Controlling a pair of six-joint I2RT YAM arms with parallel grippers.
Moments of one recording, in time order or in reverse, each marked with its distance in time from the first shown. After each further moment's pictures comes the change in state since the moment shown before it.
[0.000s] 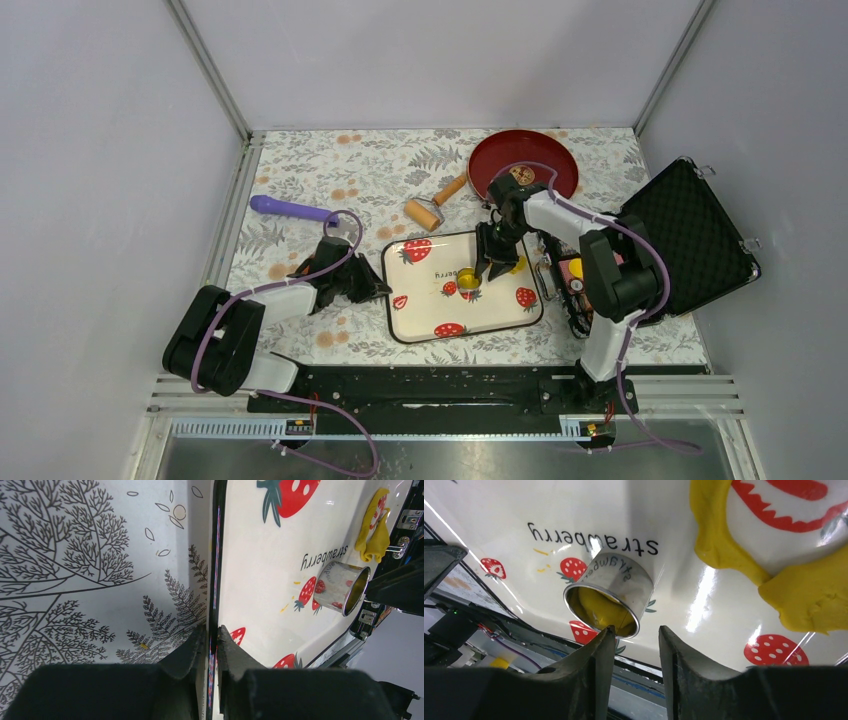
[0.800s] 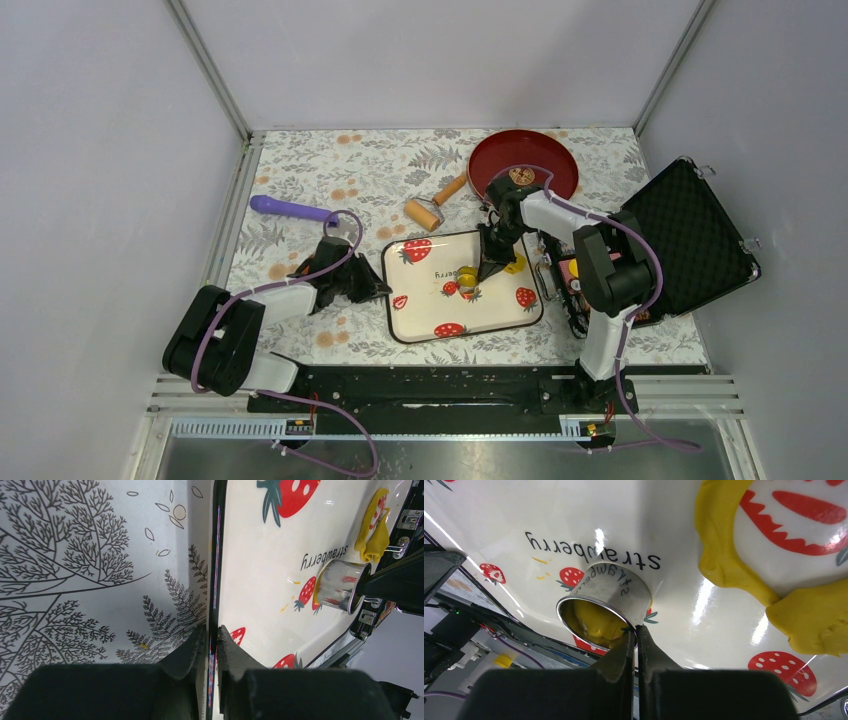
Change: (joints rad) left arm 0.000 0.000 0.000 0.000 0.000 0.000; right arm 0.000 0.054 0.007 0.024 -0.025 0.002
